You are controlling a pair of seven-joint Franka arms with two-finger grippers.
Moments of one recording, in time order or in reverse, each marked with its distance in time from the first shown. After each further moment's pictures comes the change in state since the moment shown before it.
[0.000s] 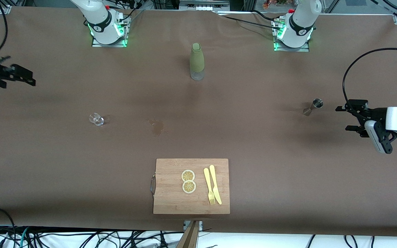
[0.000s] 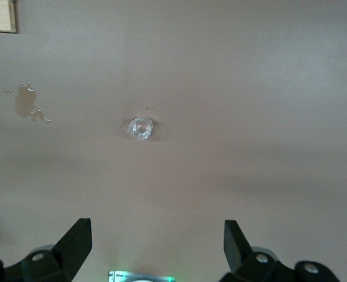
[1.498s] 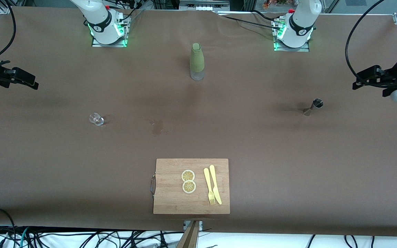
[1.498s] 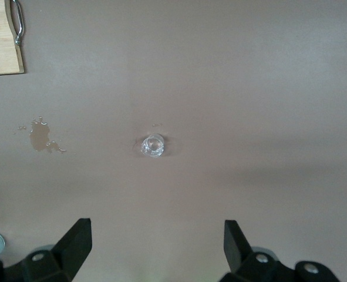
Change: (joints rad) left arm -0.023 -0.273 -0.130 0.039 0.264 -0.062 -0.808; right arm 0.002 0.027 0.045 0.022 0.013 0.047 0.177
